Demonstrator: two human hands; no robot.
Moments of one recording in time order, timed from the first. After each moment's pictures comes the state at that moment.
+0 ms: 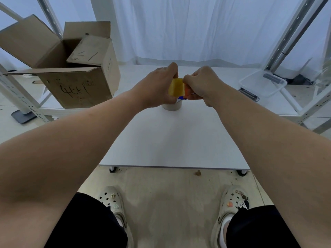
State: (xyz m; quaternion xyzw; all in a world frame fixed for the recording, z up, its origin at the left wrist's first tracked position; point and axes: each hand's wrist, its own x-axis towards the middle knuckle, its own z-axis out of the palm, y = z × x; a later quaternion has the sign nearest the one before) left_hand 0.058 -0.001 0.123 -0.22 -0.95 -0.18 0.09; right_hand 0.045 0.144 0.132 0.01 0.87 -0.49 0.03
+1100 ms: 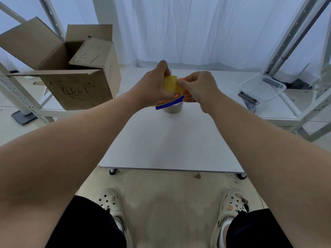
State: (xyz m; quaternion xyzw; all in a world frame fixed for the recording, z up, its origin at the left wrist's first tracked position) left_hand 0.057 -0.014 0.125 -0.16 -0.93 -0.30 0.10; right_hand 0.048 0.135 0.126 -0.01 0.85 -0.53 -0.02
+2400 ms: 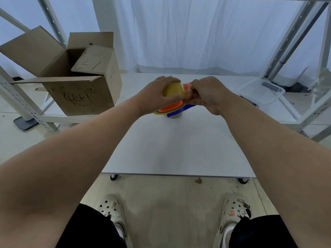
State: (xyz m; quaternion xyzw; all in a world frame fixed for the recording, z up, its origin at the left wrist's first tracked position) left_hand 0.062 -0.010 0.128 -0.16 -0.93 -0.33 0.02; right_hand 0.042 0.155 0.135 0.01 0.77 -0.63 0.10
